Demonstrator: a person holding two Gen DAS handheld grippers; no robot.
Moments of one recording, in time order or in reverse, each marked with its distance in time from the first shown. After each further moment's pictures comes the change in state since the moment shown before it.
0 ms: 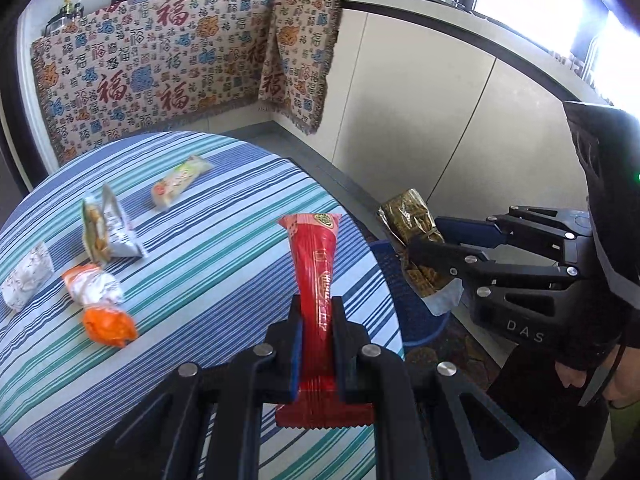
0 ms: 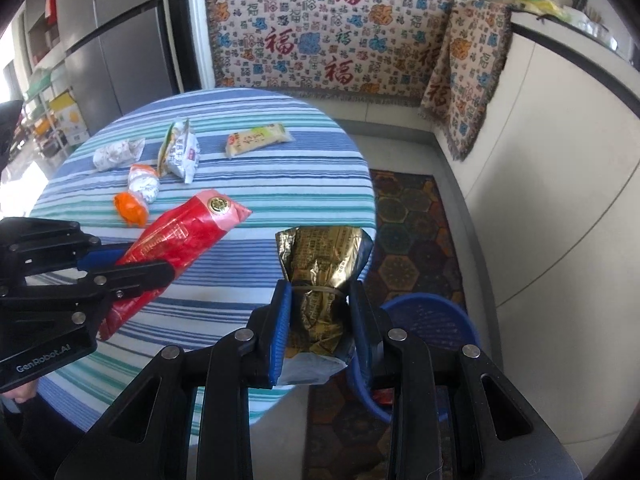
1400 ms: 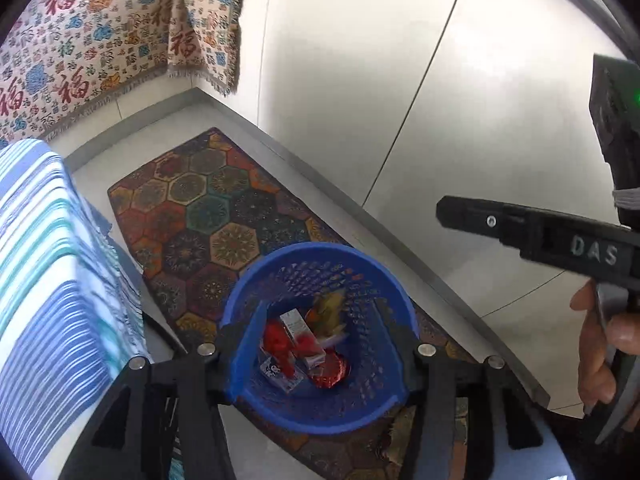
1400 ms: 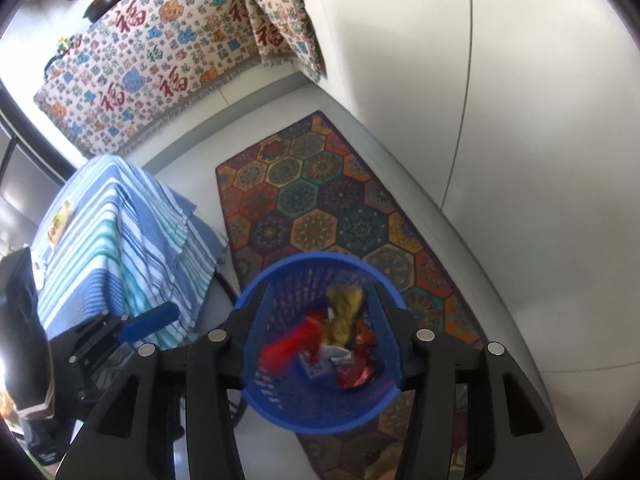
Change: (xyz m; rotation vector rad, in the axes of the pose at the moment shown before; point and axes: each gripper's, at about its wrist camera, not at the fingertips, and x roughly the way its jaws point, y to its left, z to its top) left arm 0.219 -0.145 0.041 0.093 0.132 -0.086; right arm 0.054 -0.256 -0.080 0.561 0.079 -0.028
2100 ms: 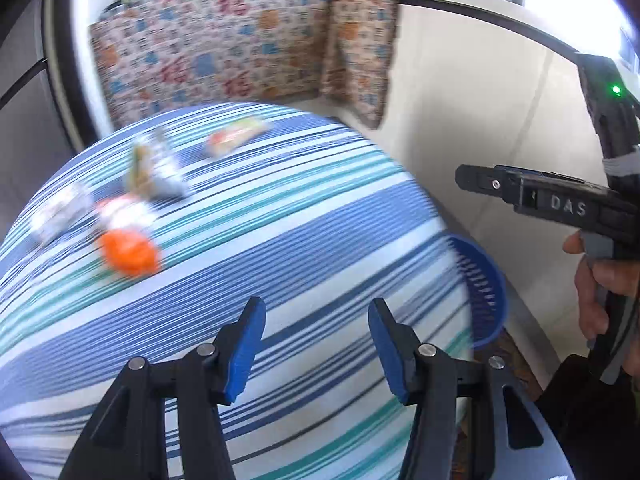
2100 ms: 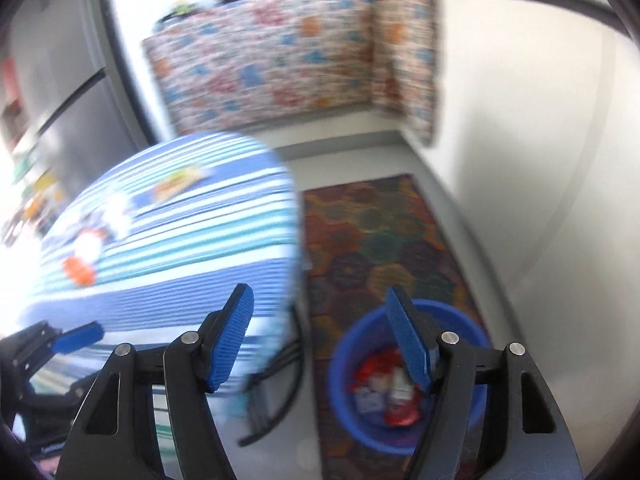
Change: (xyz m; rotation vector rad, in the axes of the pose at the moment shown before) left arm -0.201 0.120 -0.139 -0.223 -0.157 0.341; right arm -0.037 0.182 -0.043 -0.360 -0.164 0.131
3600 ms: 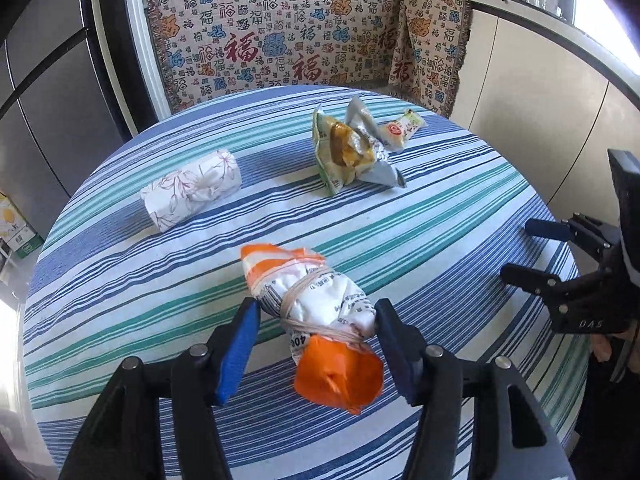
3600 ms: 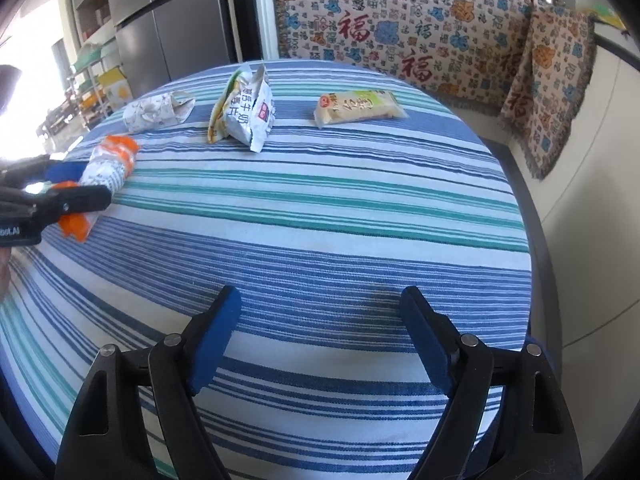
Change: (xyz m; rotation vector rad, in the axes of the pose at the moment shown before) left arm -0.008 0.170 0.006 -0.022 0.059 0.081; right arm 0.076 0.138 -0.019 -0.304 0.130 0.136
